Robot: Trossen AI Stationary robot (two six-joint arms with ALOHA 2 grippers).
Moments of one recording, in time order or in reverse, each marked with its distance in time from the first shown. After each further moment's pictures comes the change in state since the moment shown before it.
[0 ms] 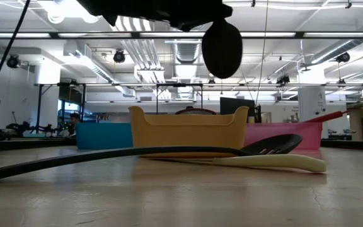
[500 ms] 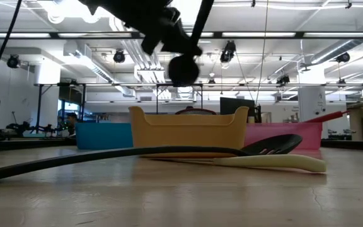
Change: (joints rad) left arm -0.002 -0.088 -0.002 -0.327 -0.450 0.198; right arm 0.217 -0.241 0.003 -0.473 0.128 0.226
